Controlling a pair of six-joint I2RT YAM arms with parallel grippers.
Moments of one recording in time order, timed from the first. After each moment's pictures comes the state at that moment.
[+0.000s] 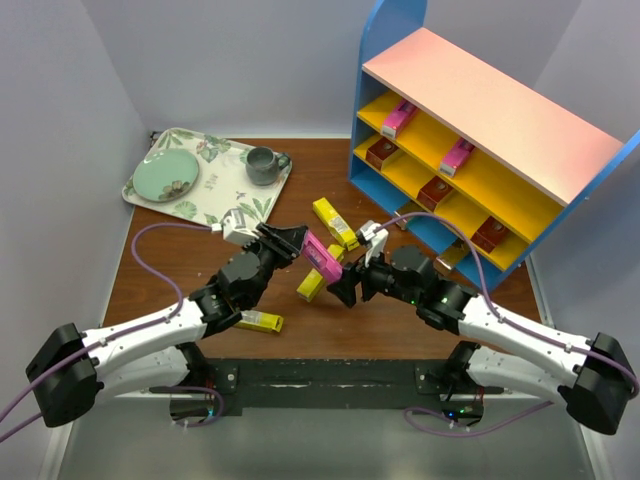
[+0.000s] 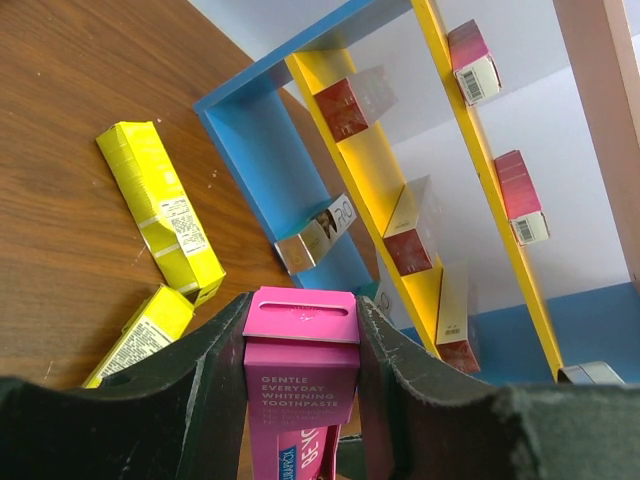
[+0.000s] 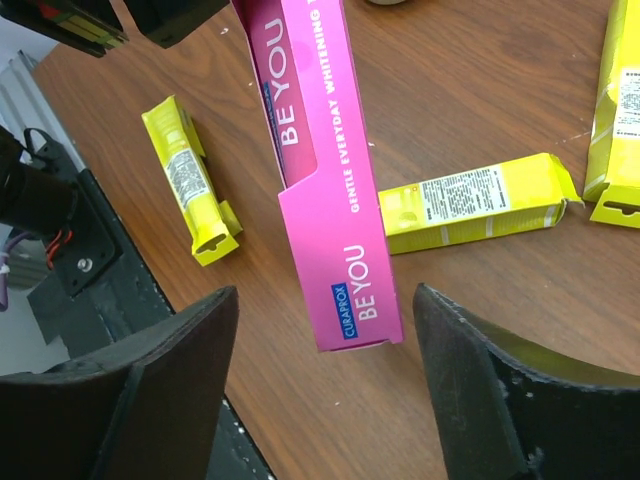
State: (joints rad) left arm -0.91 1.00 0.49 0.43 -0.58 -1.05; right arm 0.89 0.96 0.58 0.00 -0.09 0.31
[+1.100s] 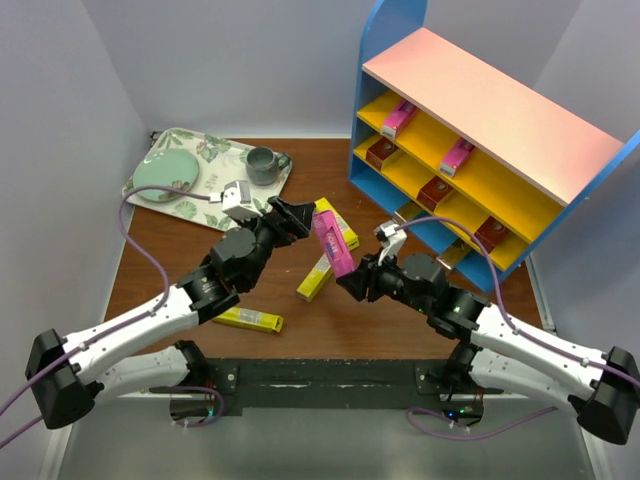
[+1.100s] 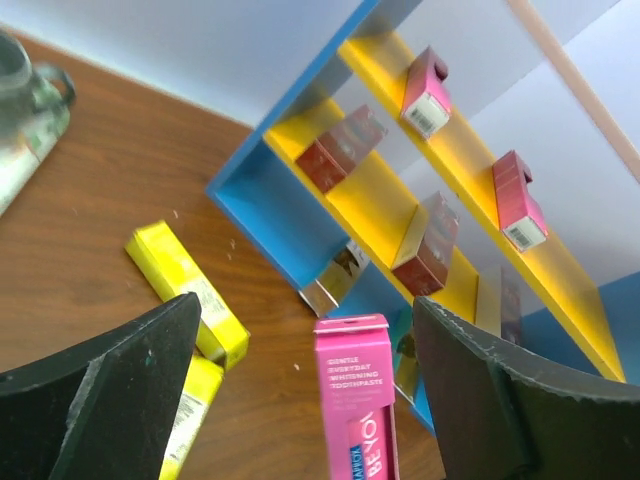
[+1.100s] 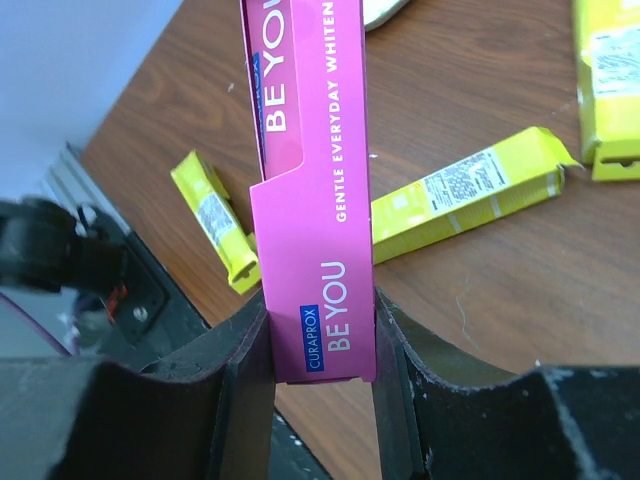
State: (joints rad) left arm -0.89 0.99 0.75 0.21 -0.57 -0.75; right arm 0.92 0.84 0.55 -0.03 0.04 0.53
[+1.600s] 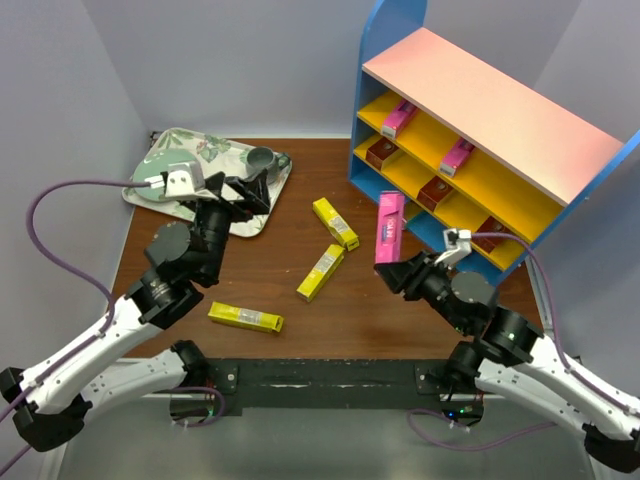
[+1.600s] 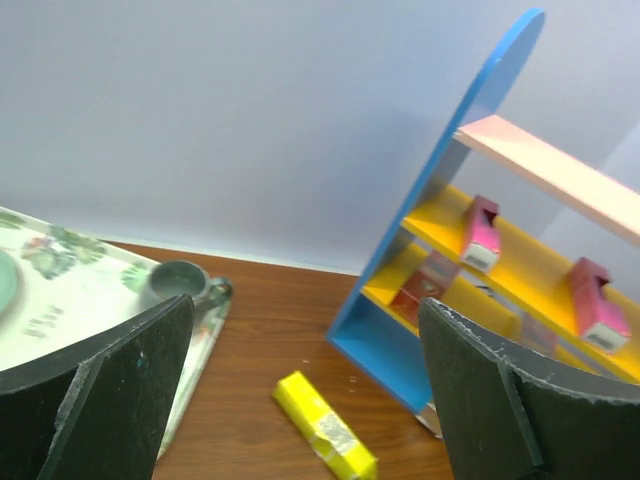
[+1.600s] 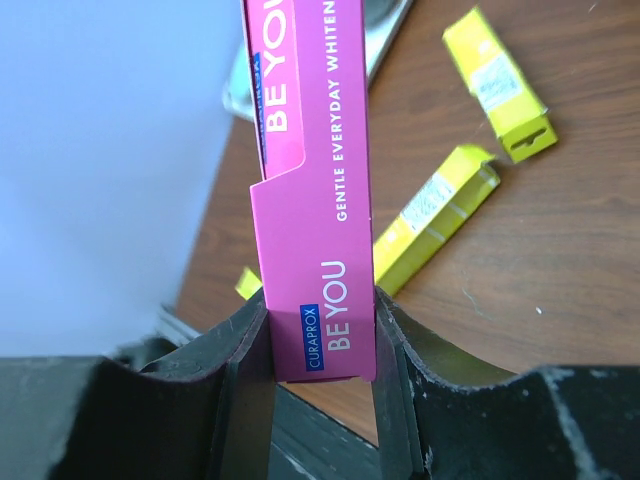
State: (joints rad) left arm -0.85 0.83 0.96 0.12 -0.71 -0.24; right arm 0.92 0.46 0.58 -0.34 0.33 0.88
